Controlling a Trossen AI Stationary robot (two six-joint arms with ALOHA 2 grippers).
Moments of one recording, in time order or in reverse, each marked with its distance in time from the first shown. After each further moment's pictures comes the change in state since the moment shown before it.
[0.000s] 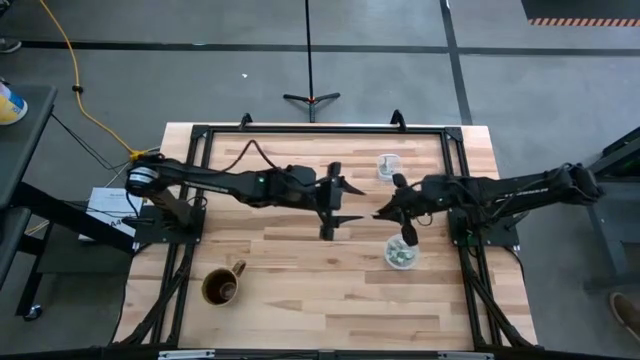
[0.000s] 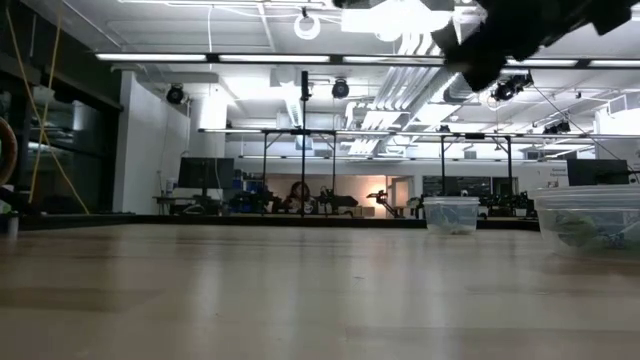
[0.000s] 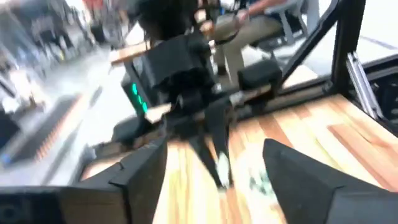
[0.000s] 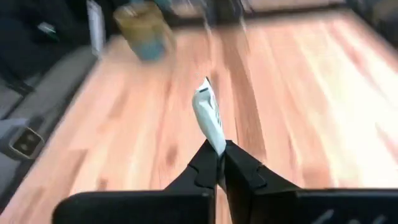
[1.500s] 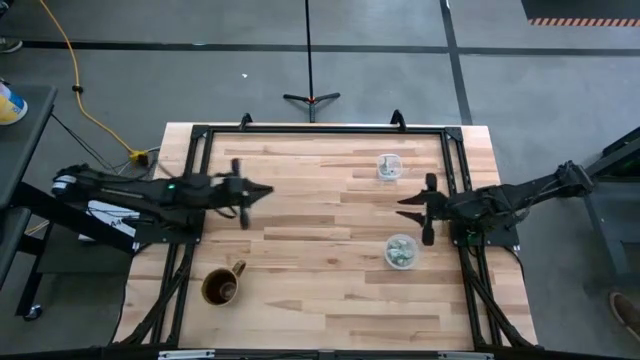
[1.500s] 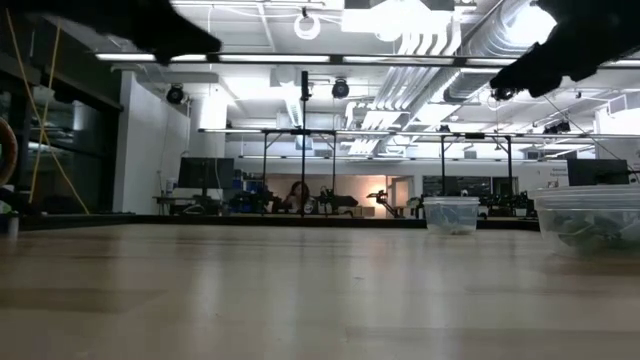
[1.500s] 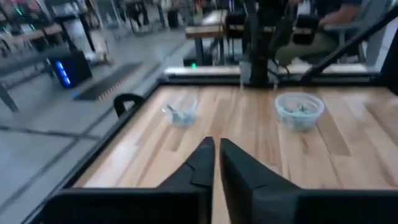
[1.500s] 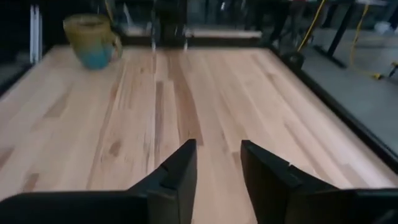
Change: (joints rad) left arm -0.015 -0.927 -0.885 0.003 -0.306 -0.242; right arm 0.245 -0.396 -0.206 -0.148 0.509 0.007
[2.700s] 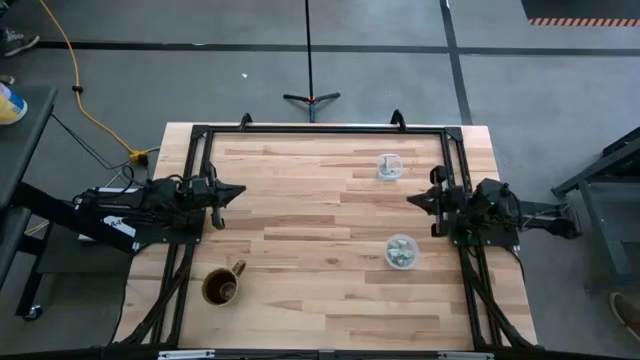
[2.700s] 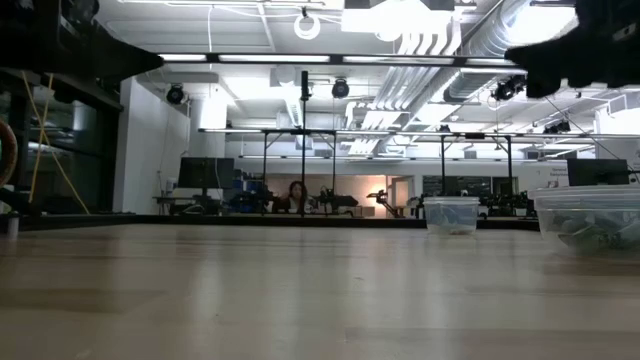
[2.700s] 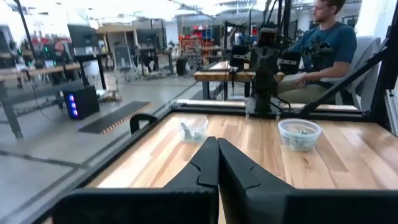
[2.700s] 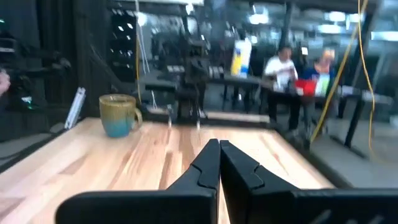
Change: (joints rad) left arm 0.003 -0.721 -0.332 -0.156 -0.008 0.021; right arm -0.354 -0.496 -0.275 0.250 -0.467 -0.207
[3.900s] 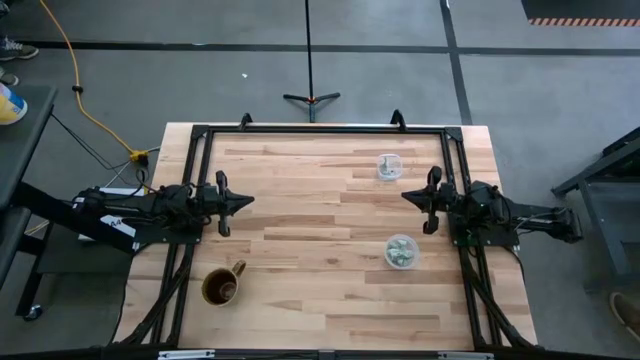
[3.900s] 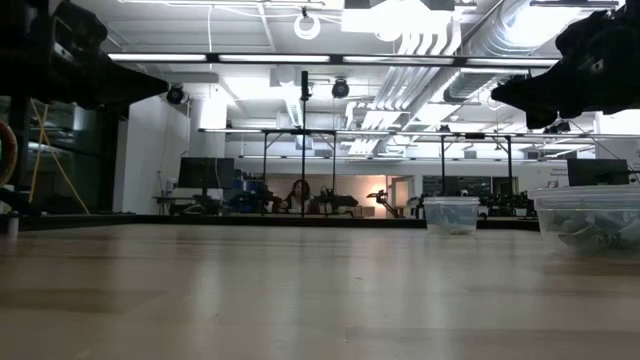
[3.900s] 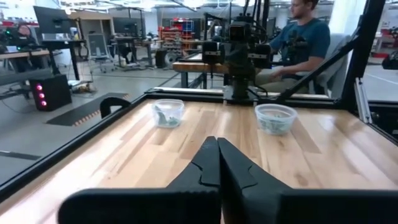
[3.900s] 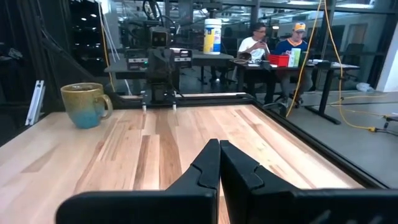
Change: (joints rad) left arm 0.000 0.037 -0.141 0.143 0.096 -0.064; right arm -0.061 0.002 -0.085 -0.013 0.088 0.100
